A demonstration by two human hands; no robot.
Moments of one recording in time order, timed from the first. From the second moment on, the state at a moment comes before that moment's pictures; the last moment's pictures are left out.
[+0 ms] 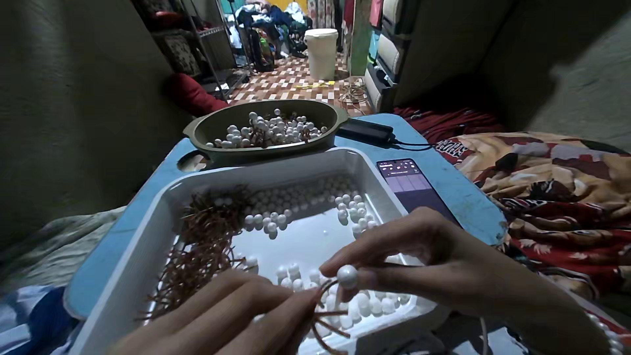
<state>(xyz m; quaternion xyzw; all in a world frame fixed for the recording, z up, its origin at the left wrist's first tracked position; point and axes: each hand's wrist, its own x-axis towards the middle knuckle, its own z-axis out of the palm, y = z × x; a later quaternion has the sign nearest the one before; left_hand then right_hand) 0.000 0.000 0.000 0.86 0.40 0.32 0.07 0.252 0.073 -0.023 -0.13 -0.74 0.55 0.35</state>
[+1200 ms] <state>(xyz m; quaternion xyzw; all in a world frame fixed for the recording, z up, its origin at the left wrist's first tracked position) 0.001 0.003 -0.002 0.87 0.41 0.27 0.09 0.342 0.162 -0.054 -0.57 -0.78 0.03 0.25</state>
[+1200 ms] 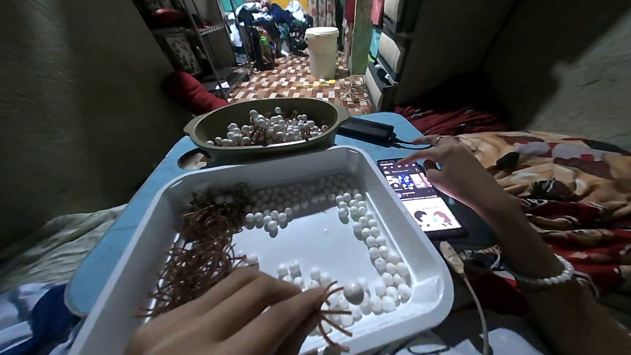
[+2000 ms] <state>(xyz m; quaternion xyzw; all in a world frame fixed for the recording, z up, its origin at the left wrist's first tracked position) 0.001 0.001 -0.002 0.85 0.41 0.30 0.10 0.251 0.070 -0.029 -0.26 -0.94 0.11 0.19</state>
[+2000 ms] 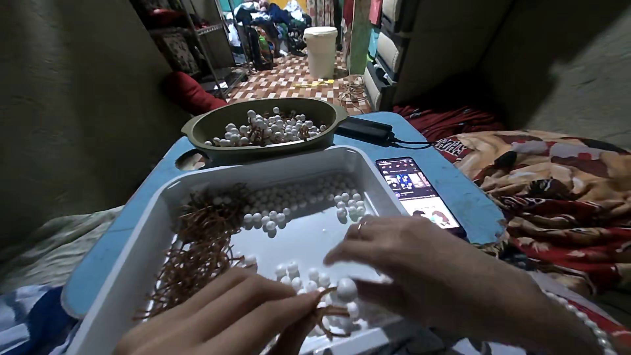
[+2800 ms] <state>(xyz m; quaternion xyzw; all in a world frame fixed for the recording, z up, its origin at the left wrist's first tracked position) 0.003 -0.003 -0.003 0.82 0.45 0.30 0.19 0.251 0.075 -0.033 -0.19 -0.85 0.35 0.36</state>
